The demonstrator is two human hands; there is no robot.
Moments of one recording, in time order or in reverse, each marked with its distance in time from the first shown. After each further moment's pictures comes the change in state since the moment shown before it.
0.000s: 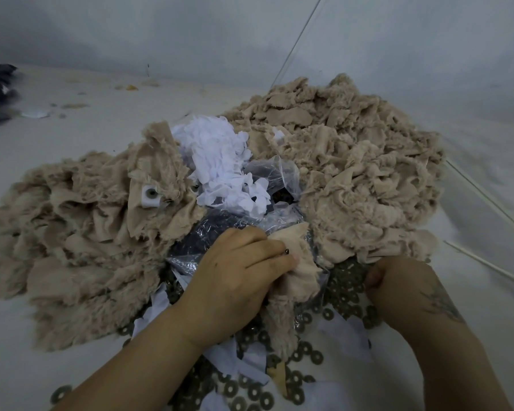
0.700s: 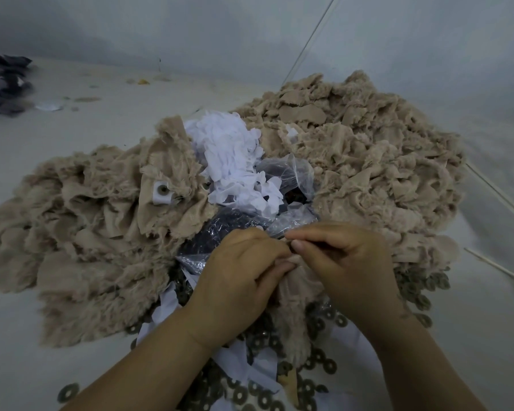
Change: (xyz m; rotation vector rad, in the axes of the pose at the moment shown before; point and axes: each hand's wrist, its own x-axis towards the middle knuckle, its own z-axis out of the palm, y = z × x) left_hand -0.003 -0.002 0.002 -0.113 0.028 -0.246; right_hand -0.004 -0.070 0.023 0.884 0.540 -0.868
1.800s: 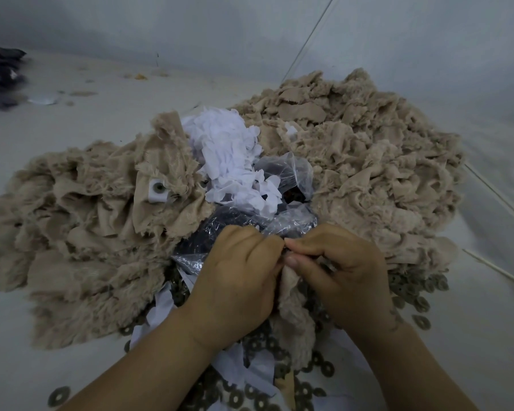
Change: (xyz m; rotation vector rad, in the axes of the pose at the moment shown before) left_hand 0.002 0.005 0.004 0.157 0.071 0.048; right_hand -0.008 0.017 0.008 0.007 0.009 -0.211
